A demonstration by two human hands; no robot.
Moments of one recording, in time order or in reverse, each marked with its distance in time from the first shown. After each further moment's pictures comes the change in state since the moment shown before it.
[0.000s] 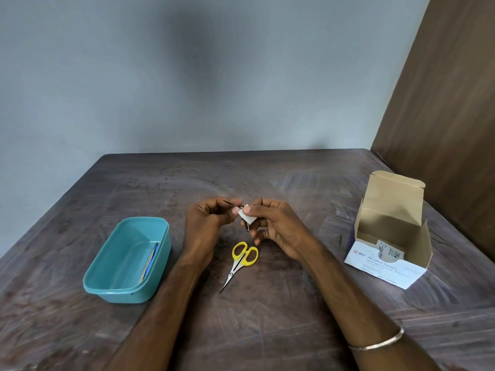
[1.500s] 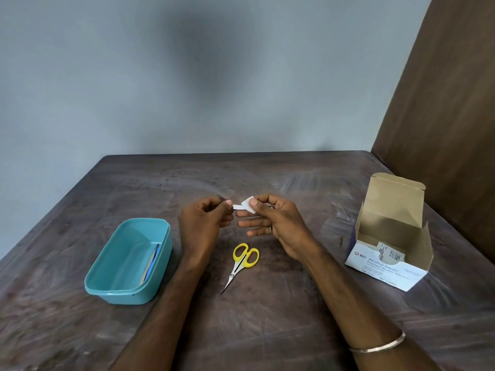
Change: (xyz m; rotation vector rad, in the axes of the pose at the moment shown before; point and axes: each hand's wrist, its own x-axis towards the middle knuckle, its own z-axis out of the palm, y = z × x) left_hand -0.004 0.007 -0.001 0.227 0.209 0.051; right_hand -0.002 -0.001 0.001 0.010 0.082 -0.078
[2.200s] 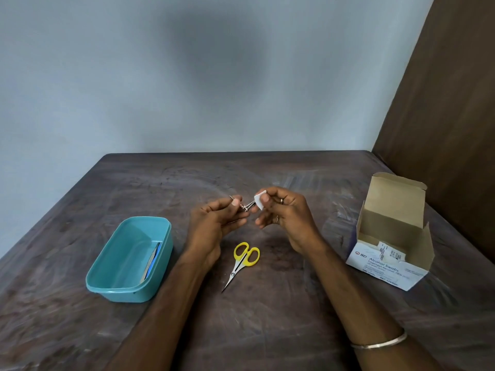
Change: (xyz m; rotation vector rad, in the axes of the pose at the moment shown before) left_hand 0.002 -0.002 0.008 -0.504 -0.256 -0.379; right_hand 0.004 0.000 -0.010 -0.037 0.023 -0.215
